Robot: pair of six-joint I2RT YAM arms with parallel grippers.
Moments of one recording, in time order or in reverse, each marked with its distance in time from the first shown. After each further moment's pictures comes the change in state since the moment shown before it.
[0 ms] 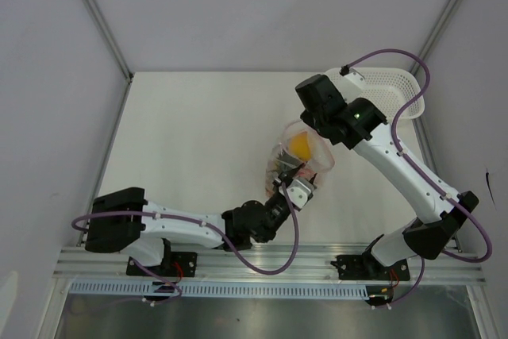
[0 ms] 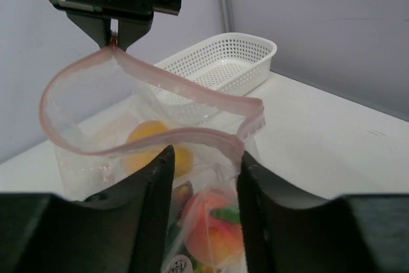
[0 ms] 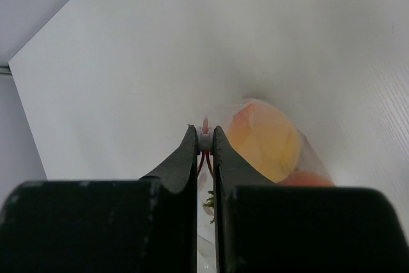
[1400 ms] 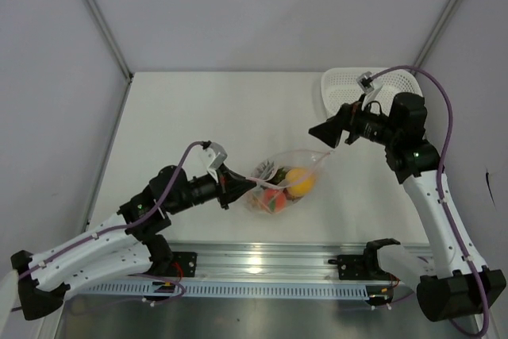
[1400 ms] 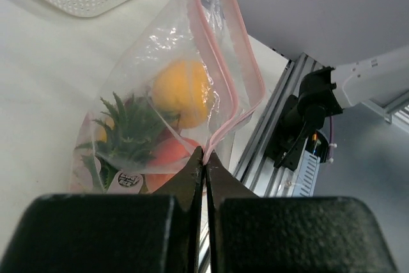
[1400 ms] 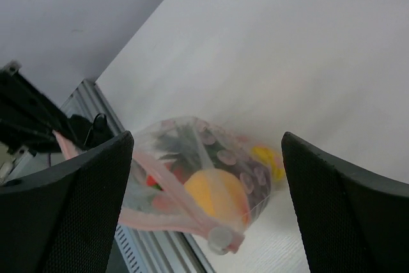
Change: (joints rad) left arm 0.492 -0.812 -0.161 -1.007 0.901 -0.655; right arm -0.583 -0.438 -0.605 0.716 -1.415 -0.837
